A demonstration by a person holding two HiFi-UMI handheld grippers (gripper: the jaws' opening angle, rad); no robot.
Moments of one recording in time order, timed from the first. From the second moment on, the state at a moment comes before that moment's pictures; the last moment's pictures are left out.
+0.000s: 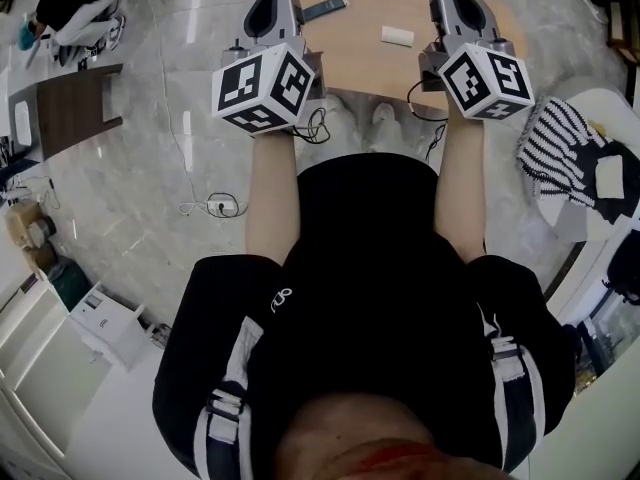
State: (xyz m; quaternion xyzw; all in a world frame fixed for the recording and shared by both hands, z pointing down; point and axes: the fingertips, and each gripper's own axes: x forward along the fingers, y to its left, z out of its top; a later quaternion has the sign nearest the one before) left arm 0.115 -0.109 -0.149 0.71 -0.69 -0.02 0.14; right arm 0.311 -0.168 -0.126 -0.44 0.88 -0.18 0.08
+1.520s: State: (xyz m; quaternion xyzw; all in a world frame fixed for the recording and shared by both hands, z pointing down) left arm -0.050 -0.100 0.110 0.61 -0.72 0.05 0.34; right arm 0.109 -0.162 0.088 -0.35 0.89 -0.26 -0.17
